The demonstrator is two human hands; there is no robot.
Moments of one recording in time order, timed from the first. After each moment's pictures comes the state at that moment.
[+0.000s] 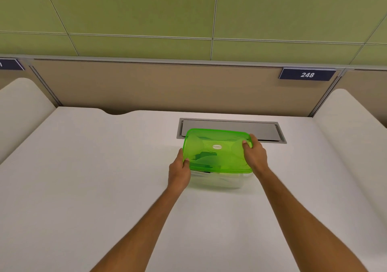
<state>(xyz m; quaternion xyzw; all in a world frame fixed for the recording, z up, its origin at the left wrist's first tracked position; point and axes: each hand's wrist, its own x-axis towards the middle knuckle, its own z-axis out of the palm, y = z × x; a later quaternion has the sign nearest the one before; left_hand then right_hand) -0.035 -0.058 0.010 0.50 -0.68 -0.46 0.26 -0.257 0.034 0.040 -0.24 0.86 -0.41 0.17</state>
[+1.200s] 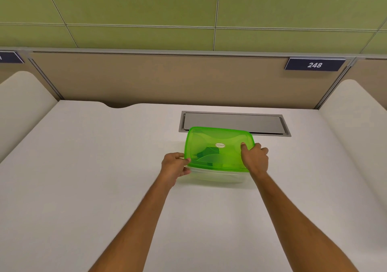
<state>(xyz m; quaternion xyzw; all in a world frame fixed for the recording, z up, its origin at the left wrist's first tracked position) -0.017 -0.076 0.023 0.56 -0.48 -0.65 0.21 -0.239 0.034 0.013 -0.15 0.93 -0.30 0.16</state>
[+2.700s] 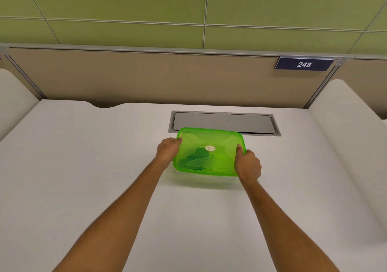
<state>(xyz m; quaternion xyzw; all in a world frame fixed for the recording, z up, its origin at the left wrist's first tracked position) -0.064 -0.125 0.023 0.57 -0.61 -0.53 0.15 -0.236 0.046 0.006 -0.11 0.94 -0.31 0.12</state>
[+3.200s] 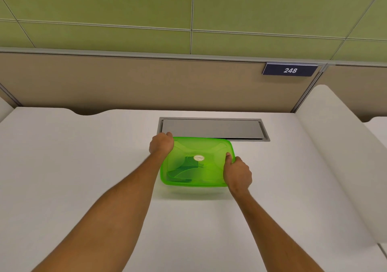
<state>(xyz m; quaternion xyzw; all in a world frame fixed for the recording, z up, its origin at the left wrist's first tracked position) -0.119 -0.164 0.017 0.61 -0.71 -0.34 0.10 -0.238 0.044 0.002 -0.16 0.95 -0.27 0.09</state>
